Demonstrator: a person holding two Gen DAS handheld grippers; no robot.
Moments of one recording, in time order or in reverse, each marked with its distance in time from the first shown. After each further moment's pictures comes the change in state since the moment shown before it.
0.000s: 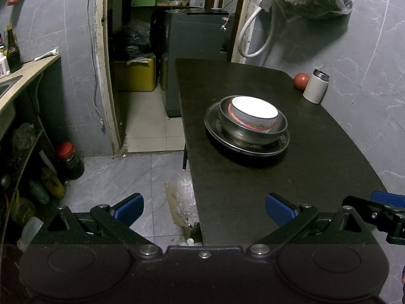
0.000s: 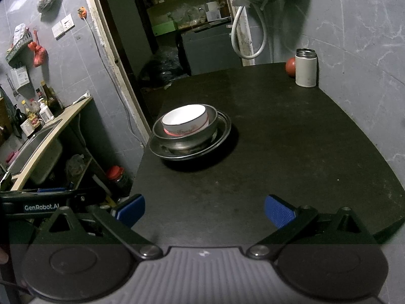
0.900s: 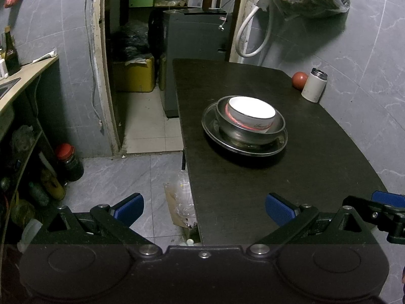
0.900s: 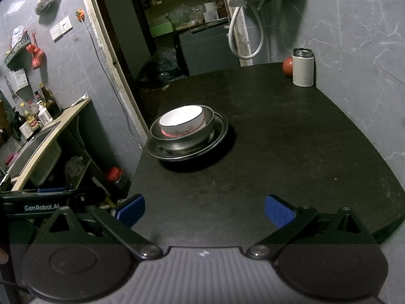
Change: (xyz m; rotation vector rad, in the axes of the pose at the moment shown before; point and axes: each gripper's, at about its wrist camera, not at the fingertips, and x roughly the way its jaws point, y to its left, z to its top) left arm 0.000 -0.002 0.001 0.005 -0.001 -0.002; right arm 0.000 -0.005 0.000 0.011 -0.003 -0.004
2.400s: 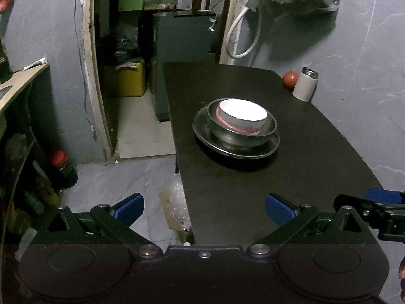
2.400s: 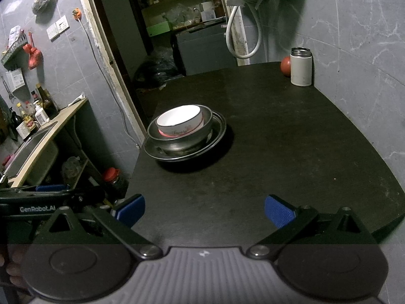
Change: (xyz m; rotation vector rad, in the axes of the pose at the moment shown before) left arm 0.004 -0.004 0.004 0.038 -0.010 -0.038; right arm 0.001 -0.001 0.000 0.003 0.002 -0.007
